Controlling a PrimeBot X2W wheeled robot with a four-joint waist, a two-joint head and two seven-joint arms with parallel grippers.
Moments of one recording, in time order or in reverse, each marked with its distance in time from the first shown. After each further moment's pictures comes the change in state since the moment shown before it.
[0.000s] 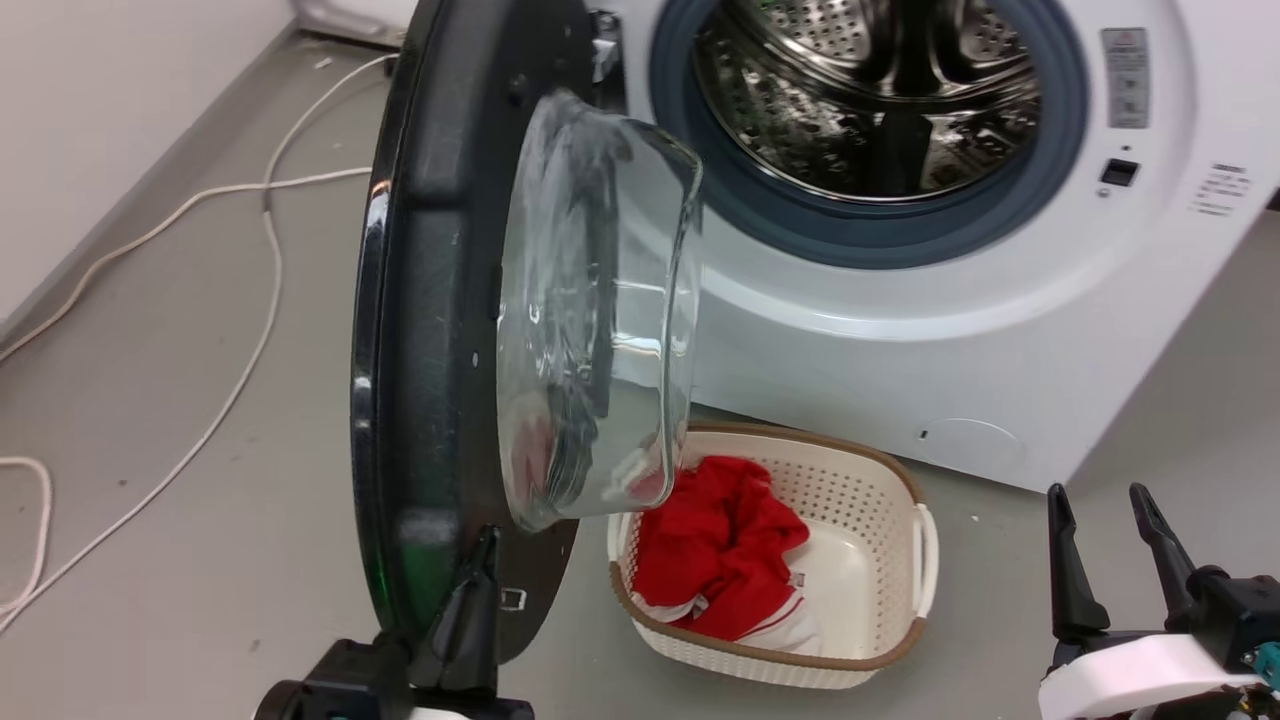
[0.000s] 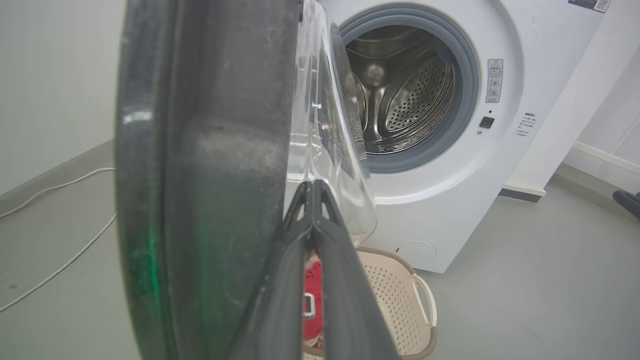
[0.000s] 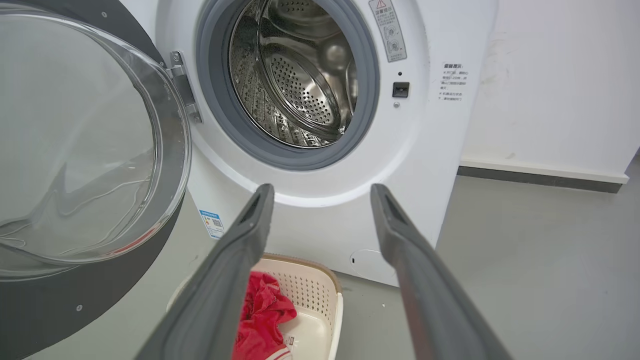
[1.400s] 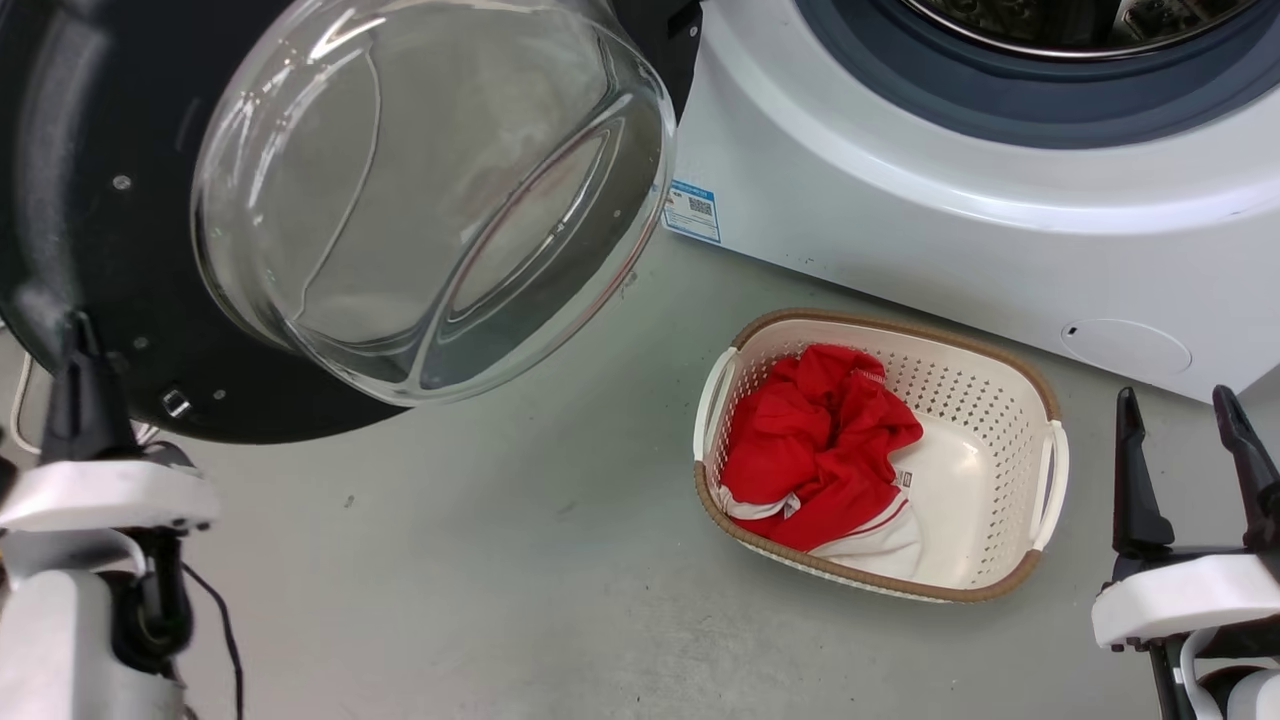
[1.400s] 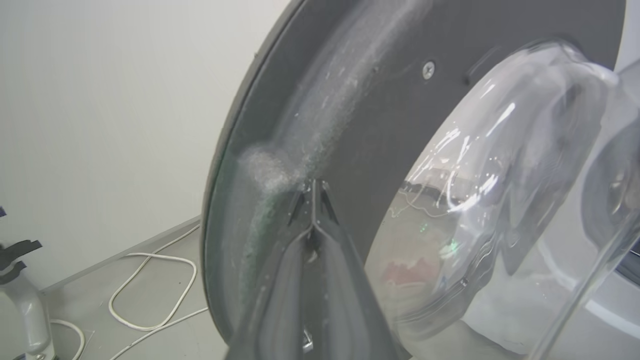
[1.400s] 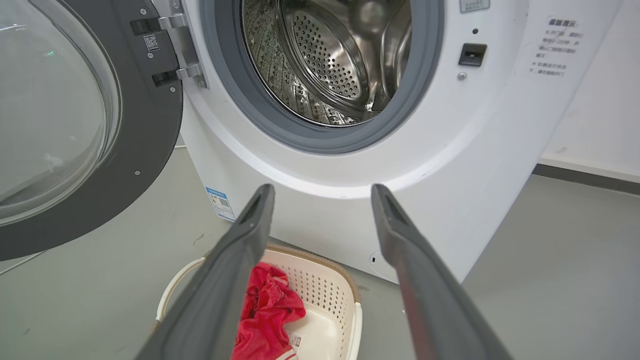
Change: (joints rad) left arm -0.442 0.131 0.459 0.461 -0.189 -0.123 -0.142; right arm -0.079 0.000 -0.069 -0.151 -0.104 0.000 0.106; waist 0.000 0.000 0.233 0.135
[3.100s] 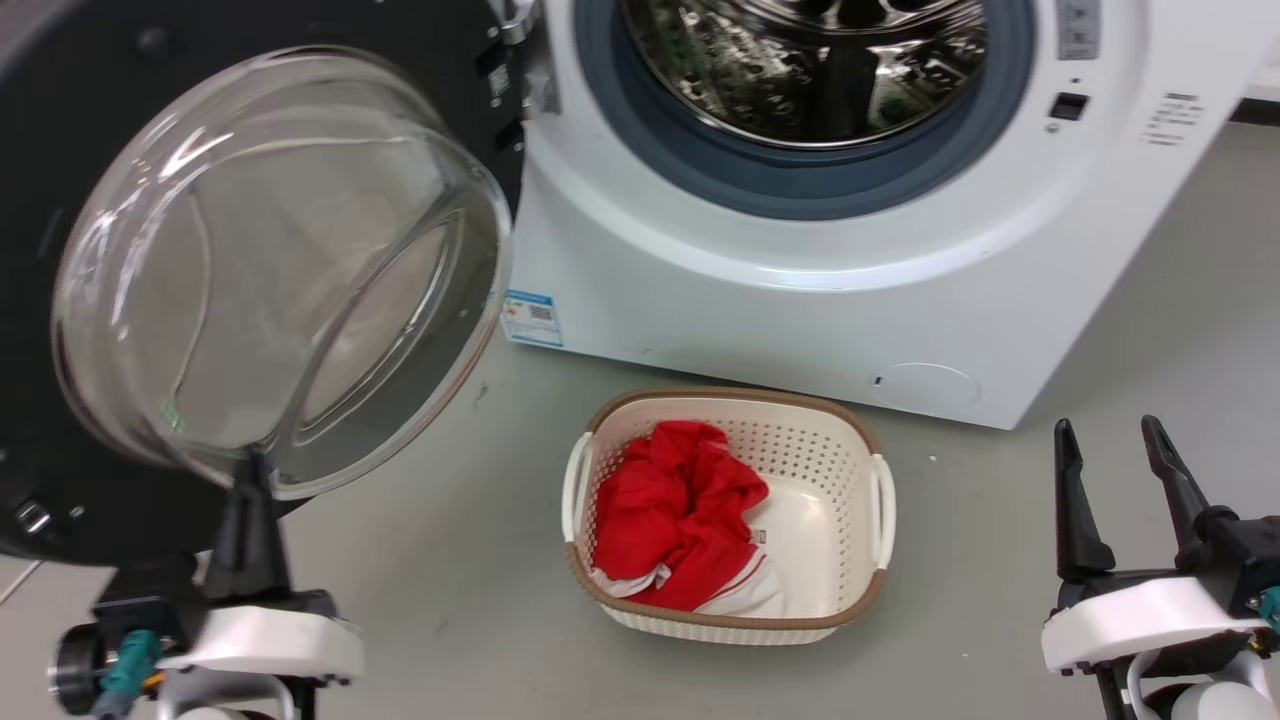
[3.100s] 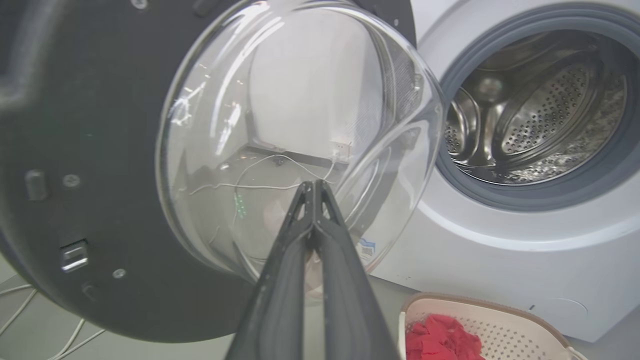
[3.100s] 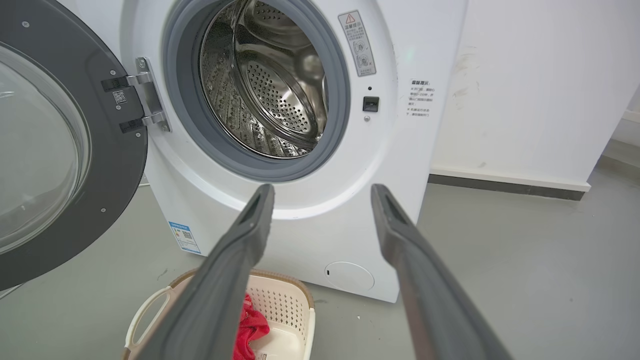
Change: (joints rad) left arm 0.228 -0.195 0.046 -0.146 0.294 -0.125 0.014; right arm -0.002 0.000 0.061 0.110 0.053 0.000 -0.080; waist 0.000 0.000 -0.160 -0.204
